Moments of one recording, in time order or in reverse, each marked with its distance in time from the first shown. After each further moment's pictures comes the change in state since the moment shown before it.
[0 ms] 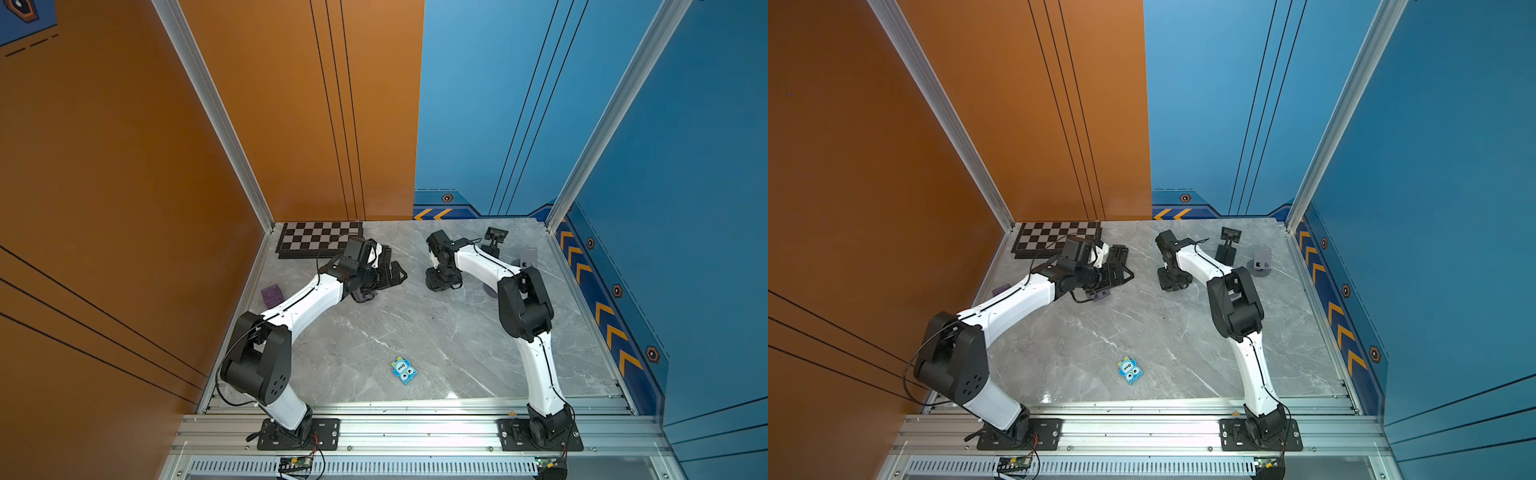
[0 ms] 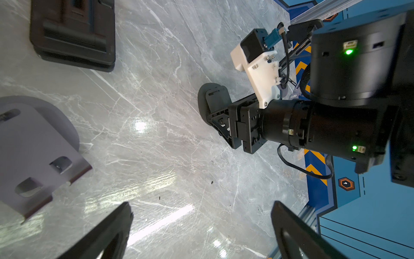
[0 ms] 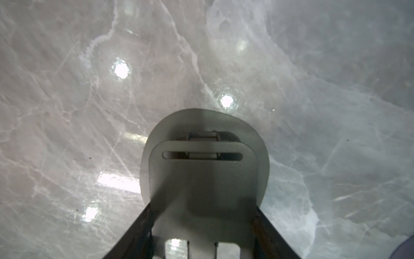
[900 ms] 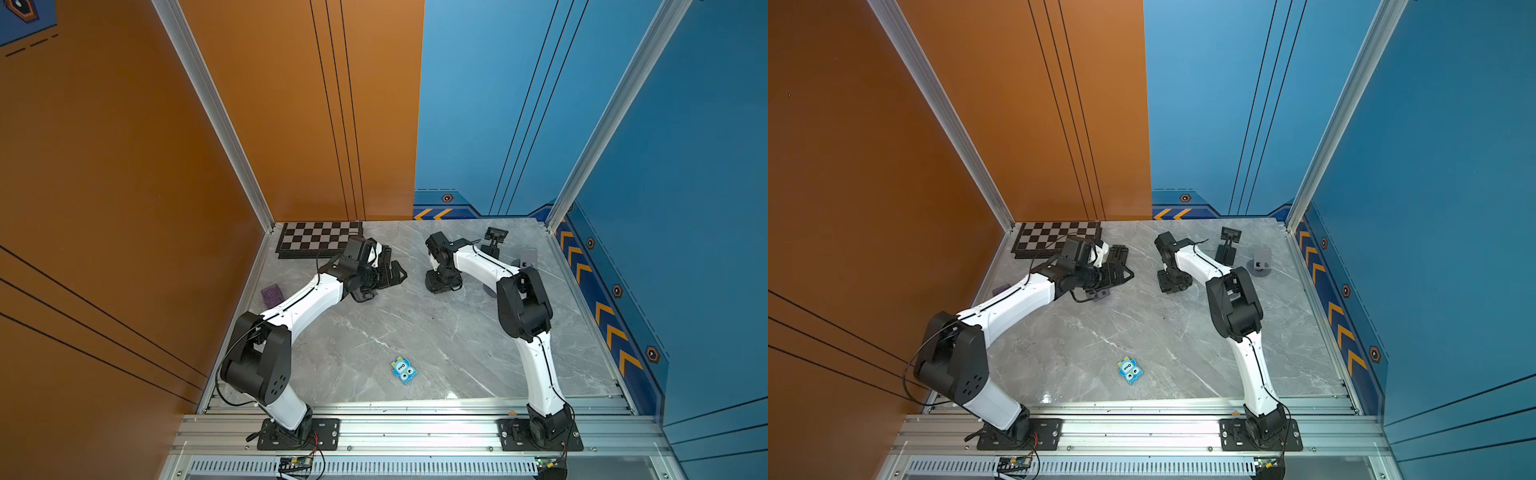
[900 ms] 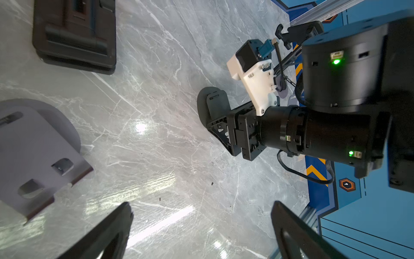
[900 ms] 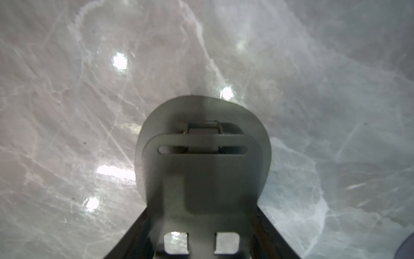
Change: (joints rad) left arm 0.000 0.005 0.020 0.000 -0.003 0.008; right arm 0.005 -0.013 -0.003 -0.059 -0.014 0.017
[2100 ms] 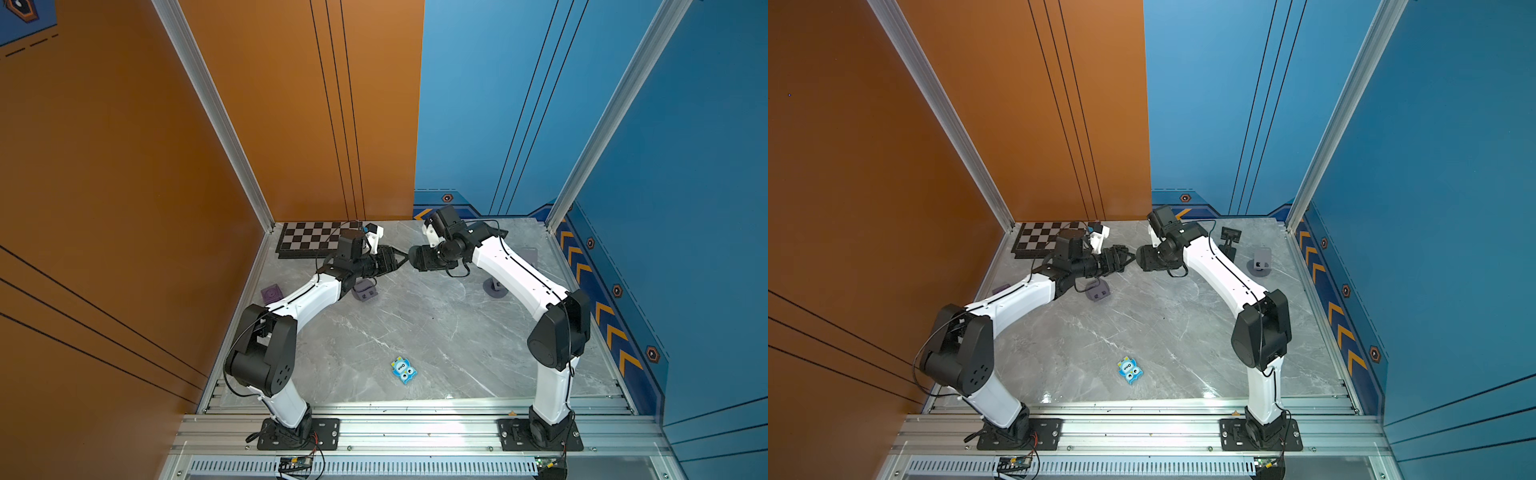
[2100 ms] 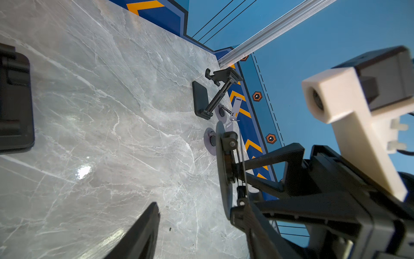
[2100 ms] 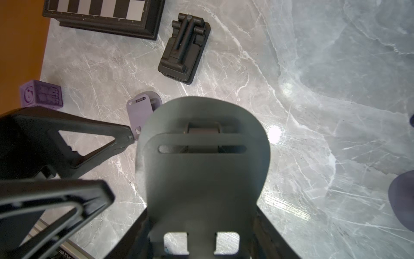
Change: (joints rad) left arm 0.058 0.047 -0.056 0.444 0.236 -0.103; right arm 0.094 -0.336 0.059 -0.028 -0.168 0.172
